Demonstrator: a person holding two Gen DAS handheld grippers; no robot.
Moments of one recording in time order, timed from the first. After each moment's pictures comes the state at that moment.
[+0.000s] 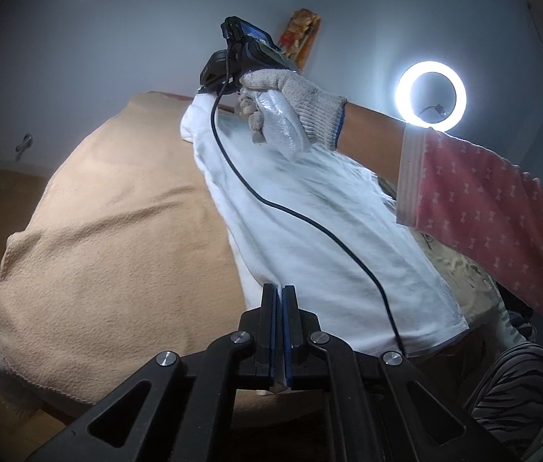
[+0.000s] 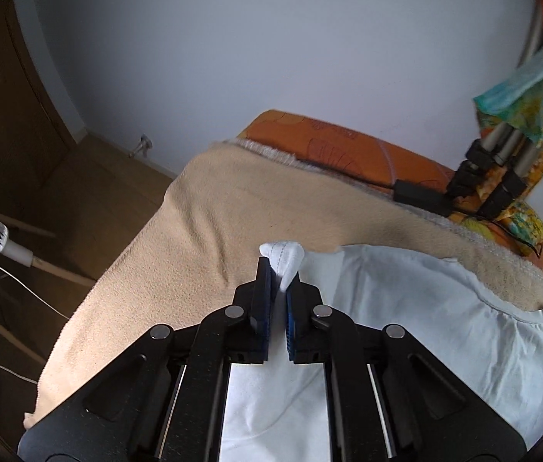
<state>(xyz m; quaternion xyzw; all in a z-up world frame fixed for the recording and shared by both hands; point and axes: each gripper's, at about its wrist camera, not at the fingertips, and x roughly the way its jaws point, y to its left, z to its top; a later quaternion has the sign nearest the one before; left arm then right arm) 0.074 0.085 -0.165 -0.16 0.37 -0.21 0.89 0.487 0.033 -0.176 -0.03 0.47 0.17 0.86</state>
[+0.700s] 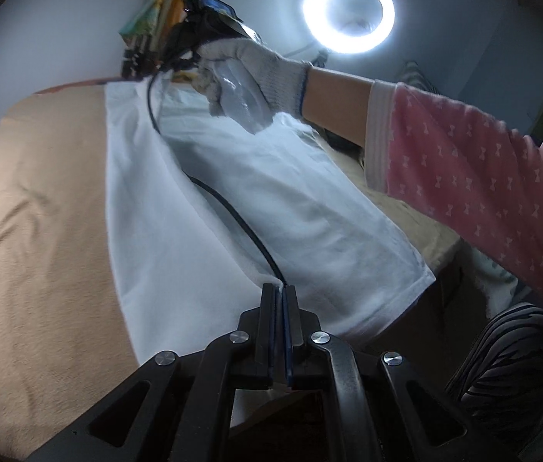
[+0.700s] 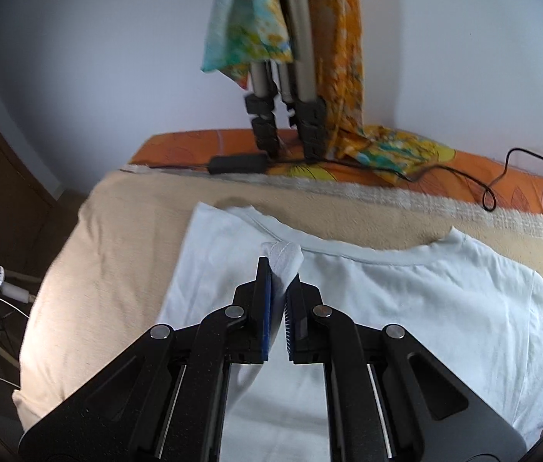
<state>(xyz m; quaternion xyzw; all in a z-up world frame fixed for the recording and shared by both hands) 0.113 -0.039 -0.164 -0.06 0.43 -0.34 0.83 0.468 -0.159 -0.187 0.06 0.47 0.10 0.87</state>
